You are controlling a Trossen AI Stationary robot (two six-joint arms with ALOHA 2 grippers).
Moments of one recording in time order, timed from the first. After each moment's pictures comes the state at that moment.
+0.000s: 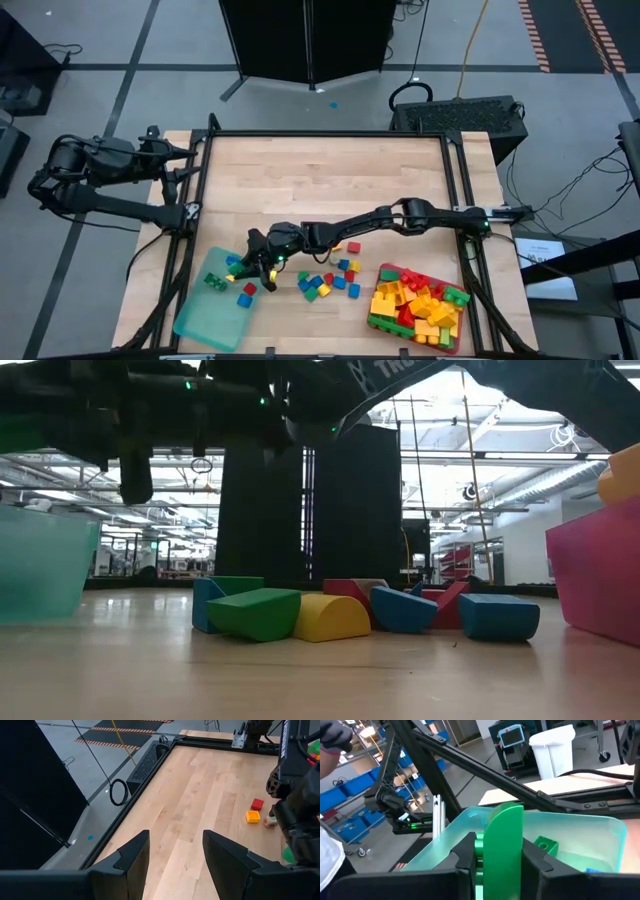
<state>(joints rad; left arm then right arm) -0.02 0.63 1.30 -1.22 -0.40 -0.13 0.13 2.53 1.99 0.42 -0.32 0.38</state>
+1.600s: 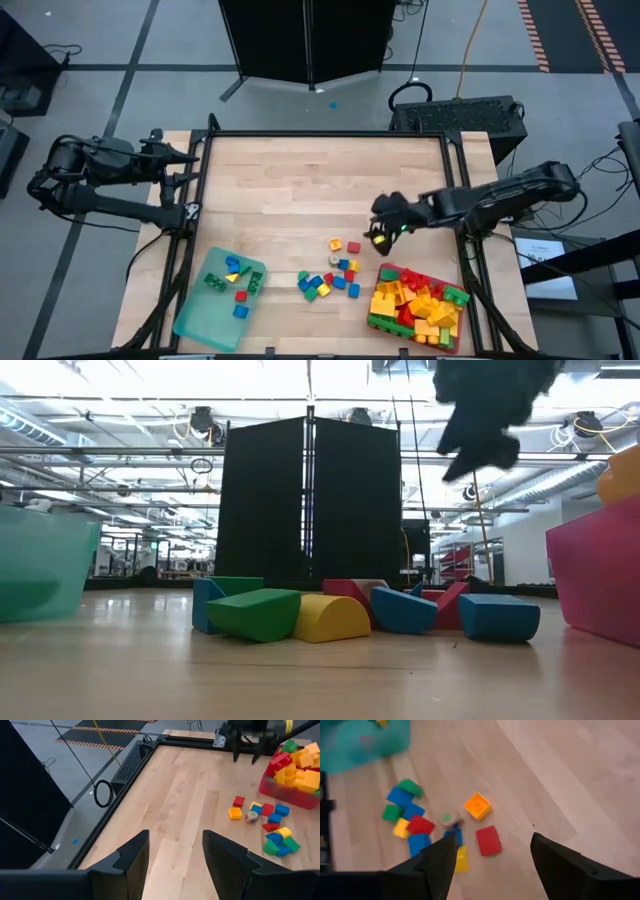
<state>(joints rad) -0.02 0.63 1.30 -1.21 -0.32 -0.11 0.17 1.25 0.89 -0.51 0.17 0.69</state>
